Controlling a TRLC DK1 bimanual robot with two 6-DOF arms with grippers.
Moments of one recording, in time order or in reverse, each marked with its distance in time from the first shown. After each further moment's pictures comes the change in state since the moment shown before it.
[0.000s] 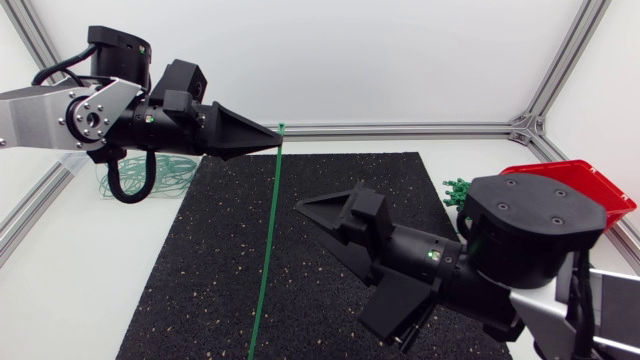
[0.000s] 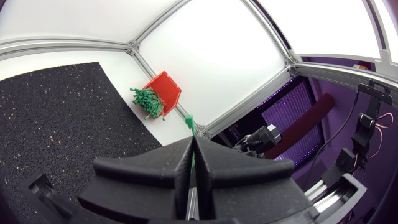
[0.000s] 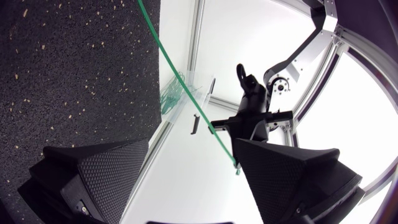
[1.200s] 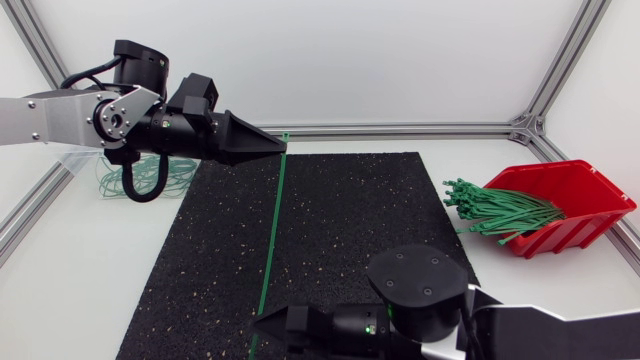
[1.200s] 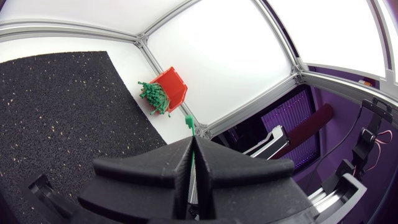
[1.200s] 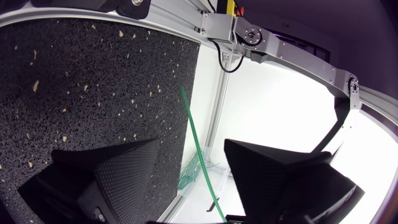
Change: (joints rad) left arm 0.005 0.095 0.043 -0.034 0.000 0.000; right arm 0.163 0.317 -0.050 0.154 -0.213 -0.053
